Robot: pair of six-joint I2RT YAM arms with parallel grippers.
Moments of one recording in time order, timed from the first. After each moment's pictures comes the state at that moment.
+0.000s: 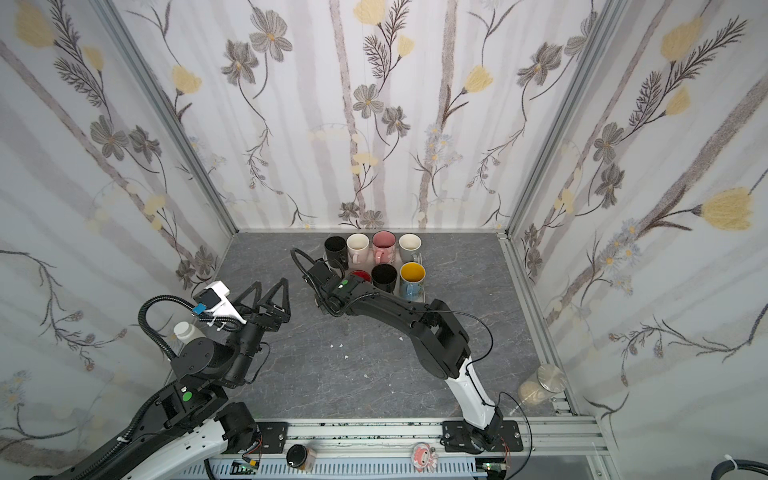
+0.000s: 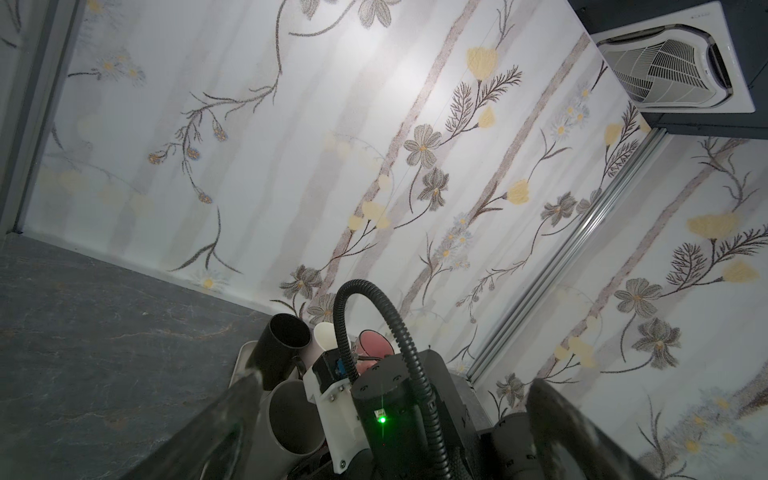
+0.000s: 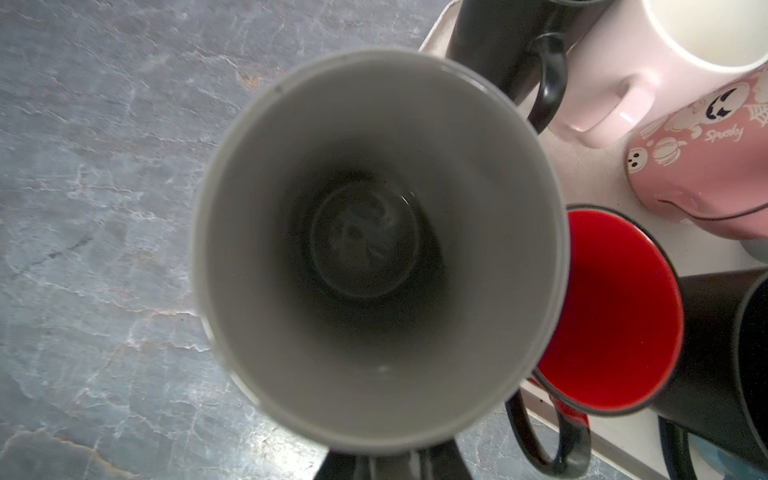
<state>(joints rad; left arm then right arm) -0.86 0.50 0.59 0.12 -0.61 -0.48 0.96 2.16 1.85 -0.66 0.32 0.31</state>
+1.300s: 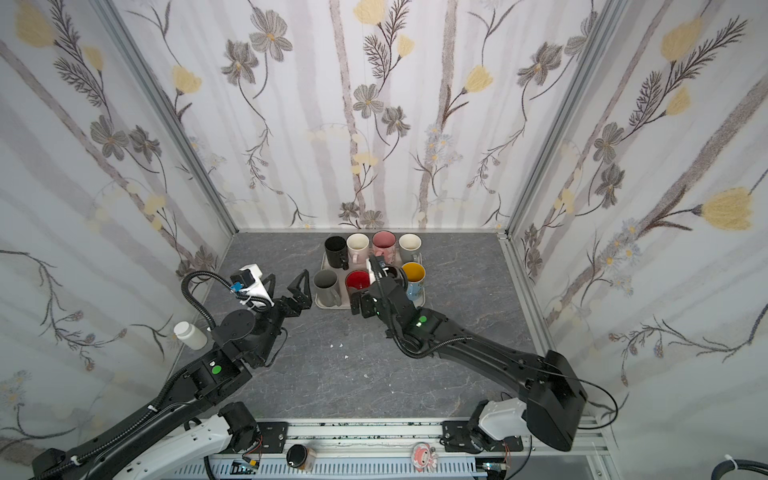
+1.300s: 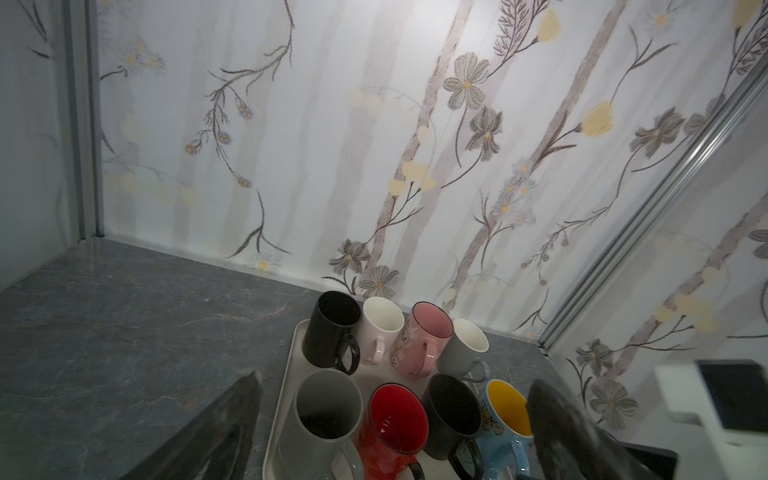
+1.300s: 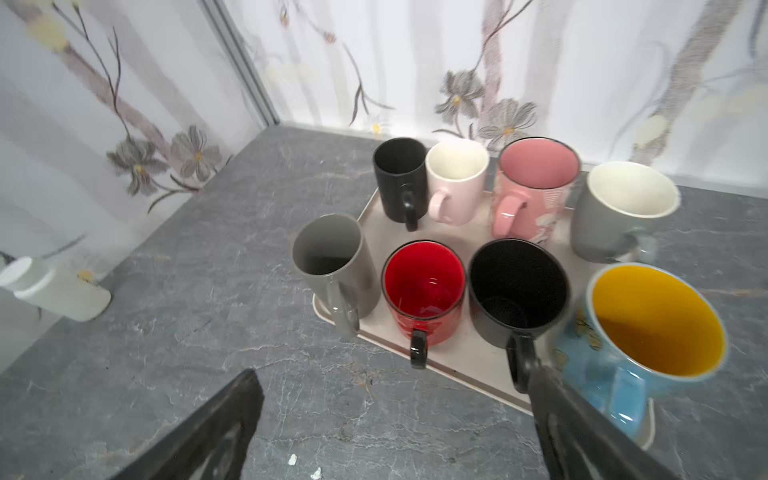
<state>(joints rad) -0.75 0.78 0.67 0.11 -0.61 -0.40 0.91 1.28 0.94 -0.04 0.38 0.37</state>
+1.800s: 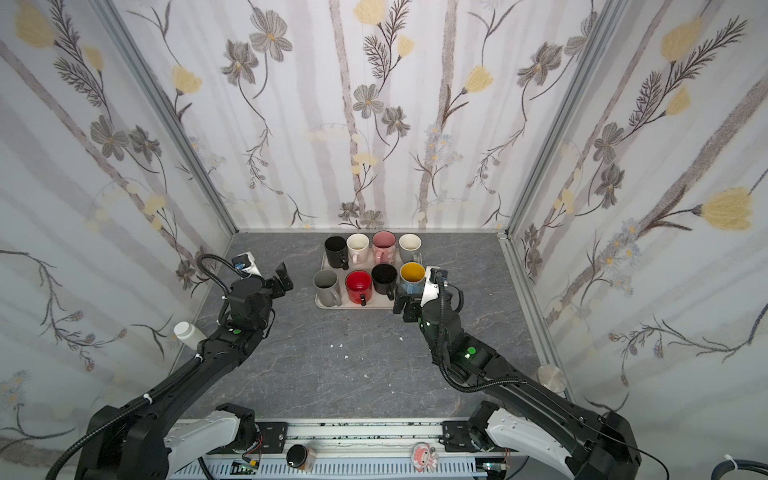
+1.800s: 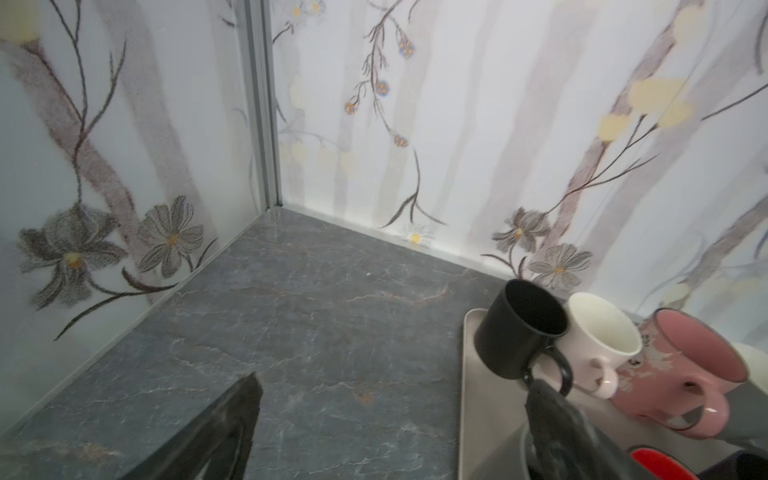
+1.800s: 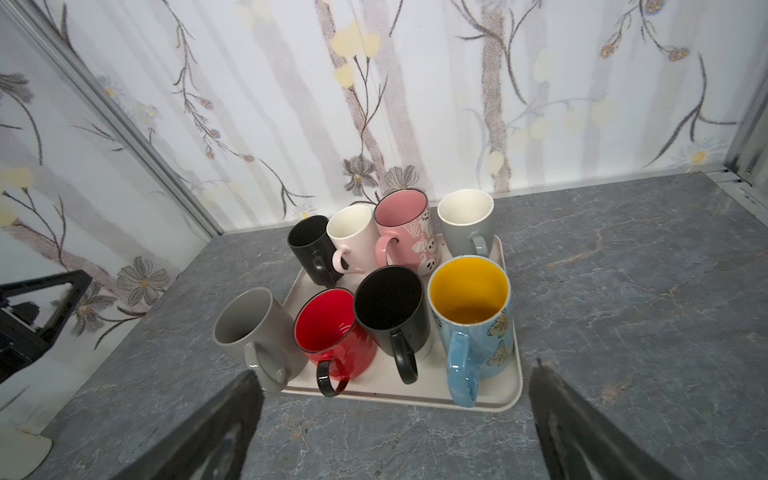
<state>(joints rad) -0.24 1.13 0.57 0.31 -0.42 -0.29 0.79 0.91 0.66 0.02 0.53 0.44</state>
